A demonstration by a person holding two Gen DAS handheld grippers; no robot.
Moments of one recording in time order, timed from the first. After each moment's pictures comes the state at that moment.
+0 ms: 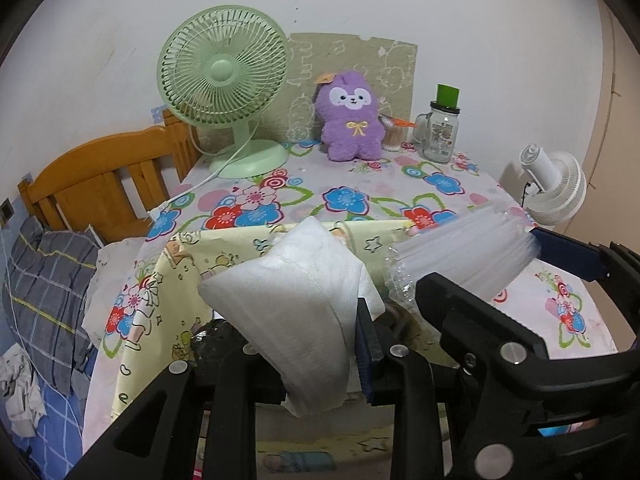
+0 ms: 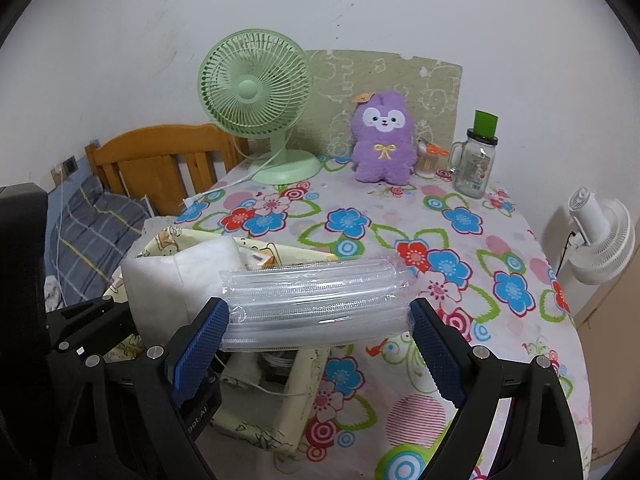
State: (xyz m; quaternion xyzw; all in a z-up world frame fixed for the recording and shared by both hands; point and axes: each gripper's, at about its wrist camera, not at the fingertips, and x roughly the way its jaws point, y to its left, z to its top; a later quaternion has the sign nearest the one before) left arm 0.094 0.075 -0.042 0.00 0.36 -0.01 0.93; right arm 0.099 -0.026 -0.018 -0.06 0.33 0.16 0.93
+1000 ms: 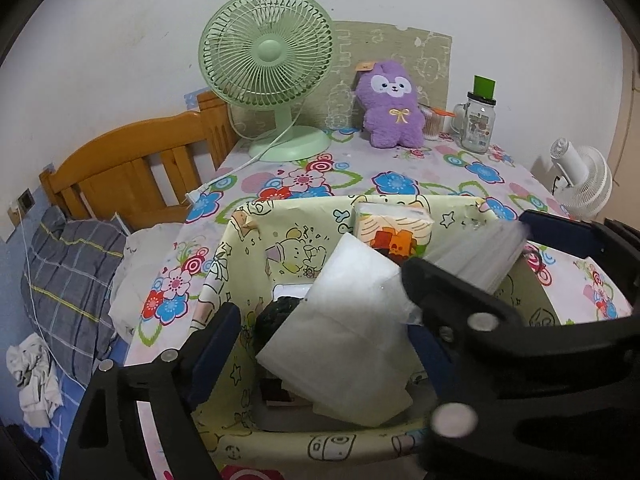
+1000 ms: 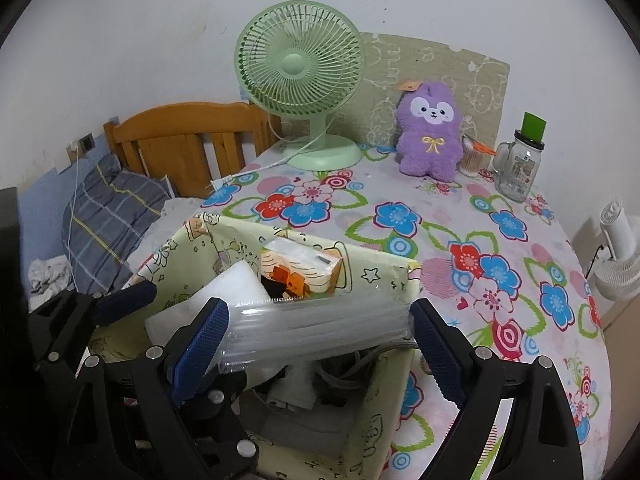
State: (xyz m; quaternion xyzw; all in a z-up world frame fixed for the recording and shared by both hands) left arm 0.087 0.115 -0.057 0.01 0.37 0.03 0.93; right arm 0.115 0.027 -0.037 -0.08 0.35 0.20 0.91
